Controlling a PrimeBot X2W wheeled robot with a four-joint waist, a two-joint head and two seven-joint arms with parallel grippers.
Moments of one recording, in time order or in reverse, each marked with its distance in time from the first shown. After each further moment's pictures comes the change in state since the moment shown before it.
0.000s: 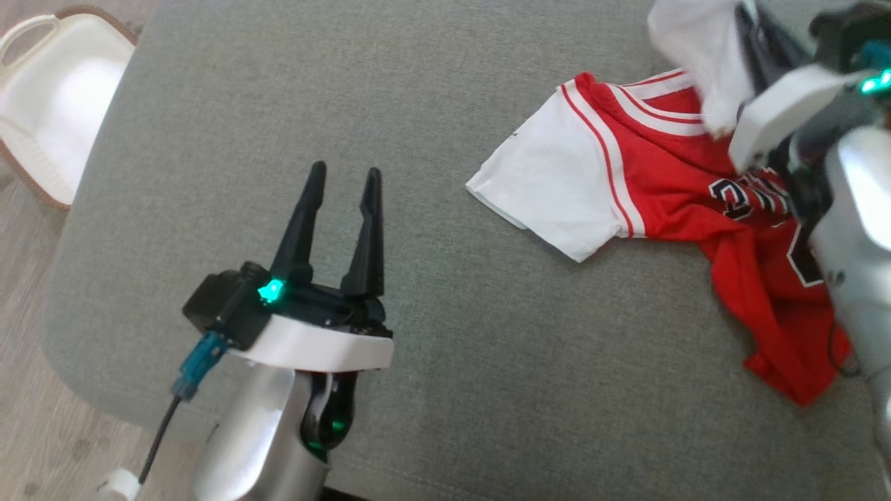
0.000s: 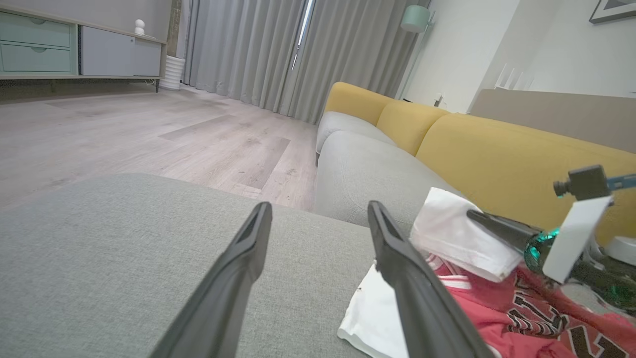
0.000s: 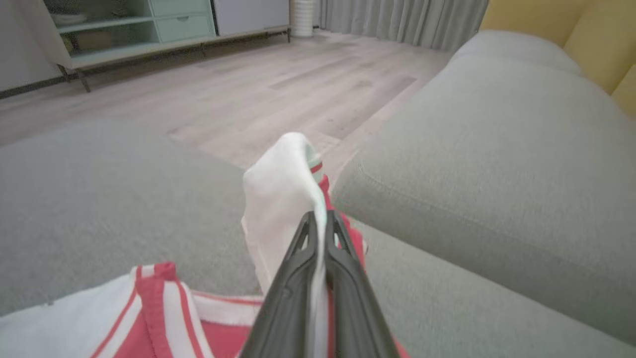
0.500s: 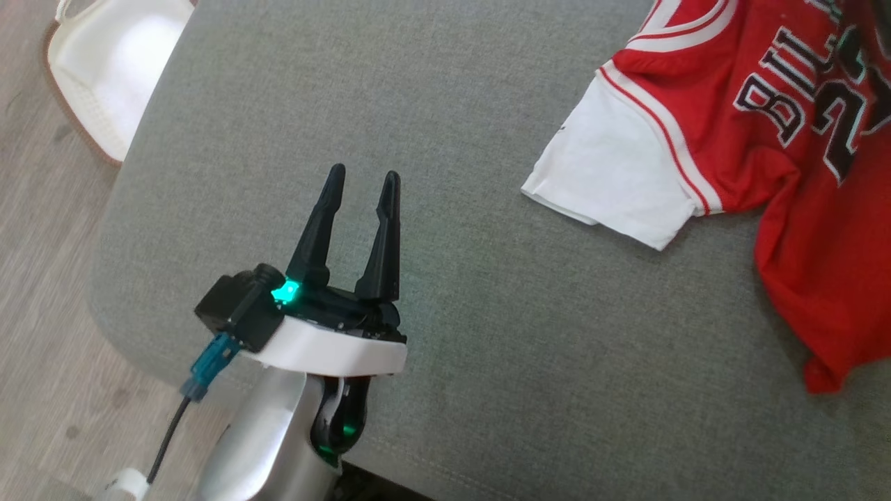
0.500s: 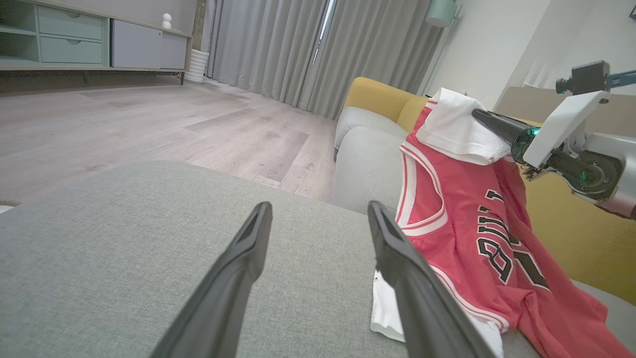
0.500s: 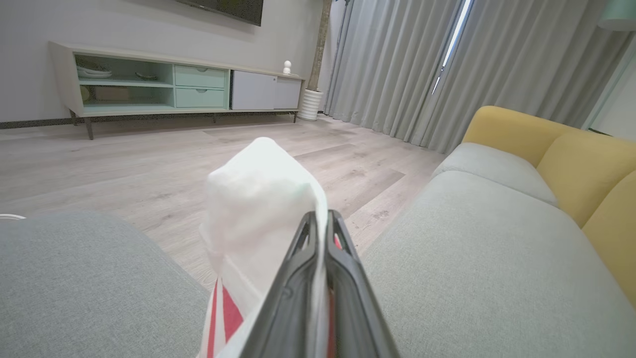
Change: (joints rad) left arm 0.000 -0.001 -0.045 -0.015 -0.038 0.004 0.000; right arm -0.387 -0.028 0.052 0.187 -0.098 0.000 -0.094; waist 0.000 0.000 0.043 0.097
